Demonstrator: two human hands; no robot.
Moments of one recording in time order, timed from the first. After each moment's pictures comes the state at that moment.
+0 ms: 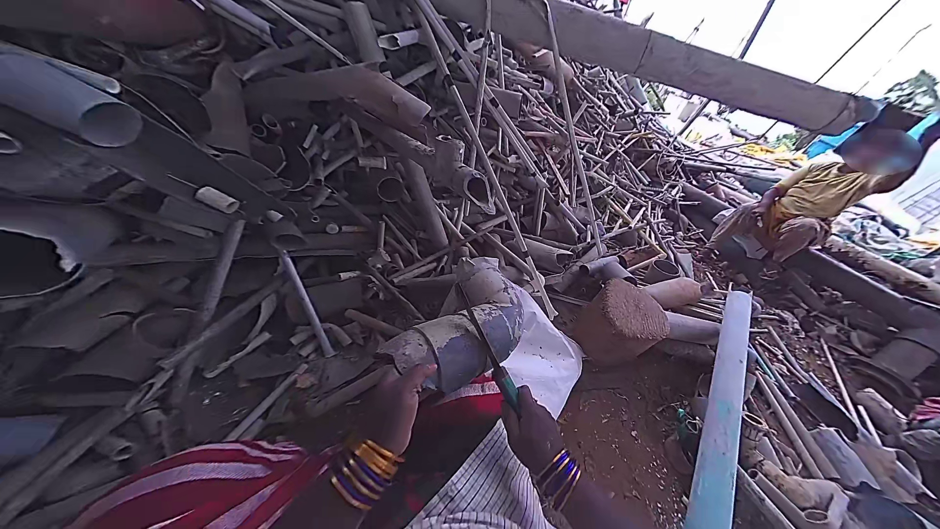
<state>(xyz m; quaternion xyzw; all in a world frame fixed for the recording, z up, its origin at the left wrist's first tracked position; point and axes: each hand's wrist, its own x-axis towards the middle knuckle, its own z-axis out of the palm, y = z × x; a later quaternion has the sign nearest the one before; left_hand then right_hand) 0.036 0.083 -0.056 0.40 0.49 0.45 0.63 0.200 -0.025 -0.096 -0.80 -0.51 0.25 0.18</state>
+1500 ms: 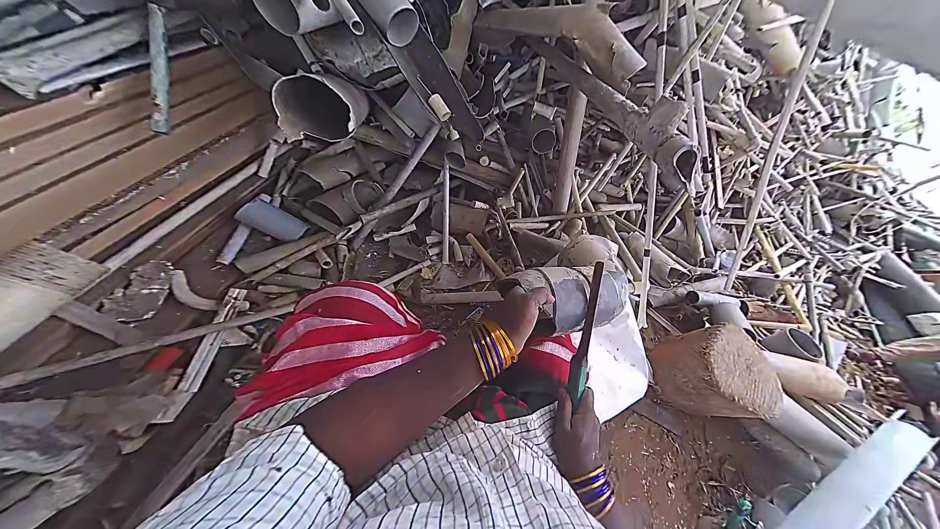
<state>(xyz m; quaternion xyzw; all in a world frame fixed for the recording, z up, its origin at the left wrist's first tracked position) 0.030 0.106 -0.043 0.33 0.48 0.44 0.68 0.162 -0.040 -0.133 -0.77 -0.54 0.15 0.31</state>
